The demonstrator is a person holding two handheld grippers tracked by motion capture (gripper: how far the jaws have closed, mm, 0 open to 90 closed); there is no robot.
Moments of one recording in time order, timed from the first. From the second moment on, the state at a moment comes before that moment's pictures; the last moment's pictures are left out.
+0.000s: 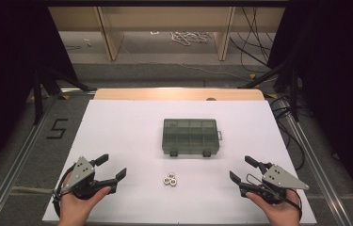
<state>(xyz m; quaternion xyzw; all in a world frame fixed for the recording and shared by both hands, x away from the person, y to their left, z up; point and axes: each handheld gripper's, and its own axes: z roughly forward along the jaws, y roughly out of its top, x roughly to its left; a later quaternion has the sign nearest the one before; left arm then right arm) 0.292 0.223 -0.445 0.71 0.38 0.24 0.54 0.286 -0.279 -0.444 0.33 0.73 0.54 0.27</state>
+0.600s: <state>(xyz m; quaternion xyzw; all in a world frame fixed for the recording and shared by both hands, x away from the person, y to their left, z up) 0.296 0.215 -0.446 0.72 0.37 0.25 0.53 0.300 -0.283 -0.446 0.33 0.73 0.52 0.29</state>
